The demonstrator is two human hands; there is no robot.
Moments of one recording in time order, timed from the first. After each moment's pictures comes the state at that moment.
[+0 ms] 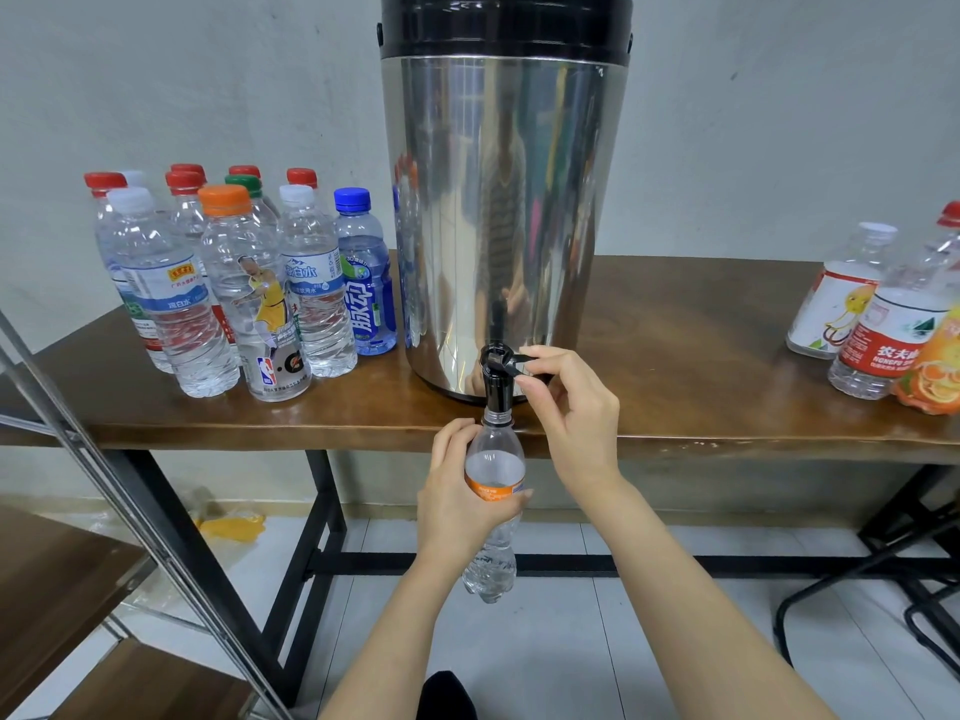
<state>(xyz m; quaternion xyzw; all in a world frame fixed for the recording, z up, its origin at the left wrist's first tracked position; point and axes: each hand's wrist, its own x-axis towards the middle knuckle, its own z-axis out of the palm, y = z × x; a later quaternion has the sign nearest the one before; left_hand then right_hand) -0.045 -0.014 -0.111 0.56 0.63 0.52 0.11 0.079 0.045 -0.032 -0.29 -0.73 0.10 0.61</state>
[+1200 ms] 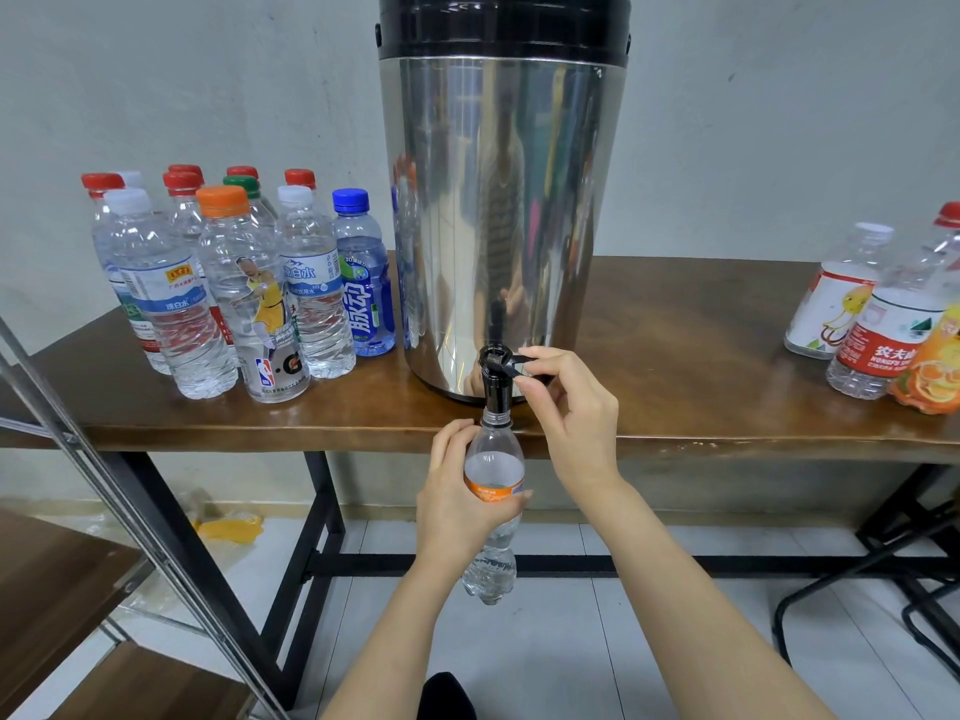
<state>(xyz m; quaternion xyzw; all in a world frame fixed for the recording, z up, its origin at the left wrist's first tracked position) -0.045 -0.016 -0.109 0.57 0.63 0.52 0.12 0.079 0.043 -0.029 -0.28 -0.73 0.10 0.61</state>
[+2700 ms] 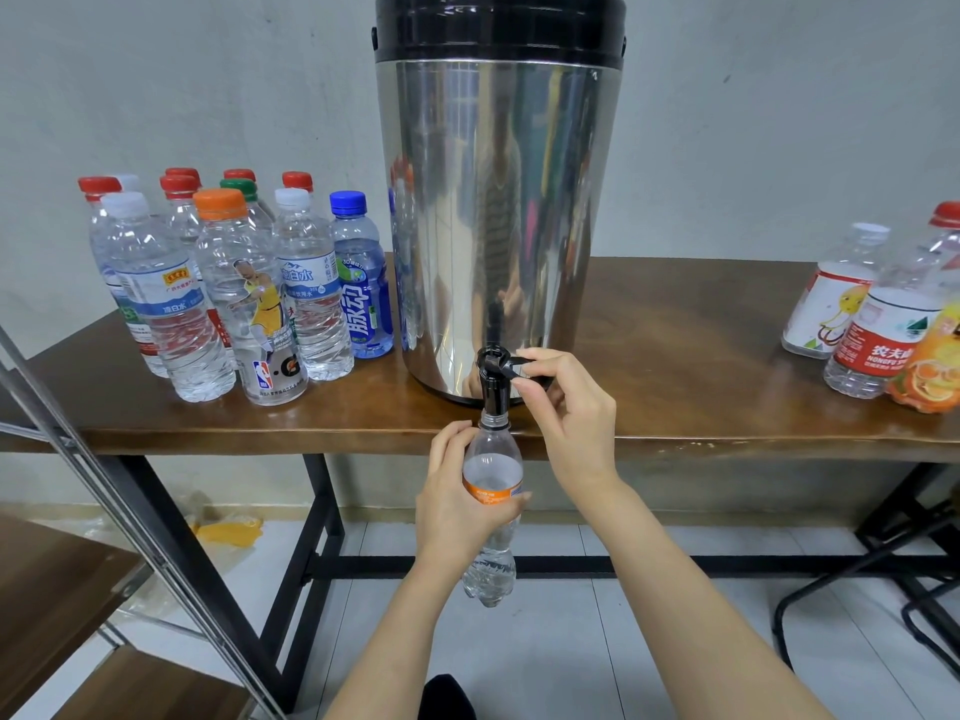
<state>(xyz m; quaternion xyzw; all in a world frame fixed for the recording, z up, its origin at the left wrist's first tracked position) -0.045 -0.015 -0.111 0.57 0.62 0.53 0.13 0.079 0.041 -0.030 -0.30 -0.73 0.12 0.60</state>
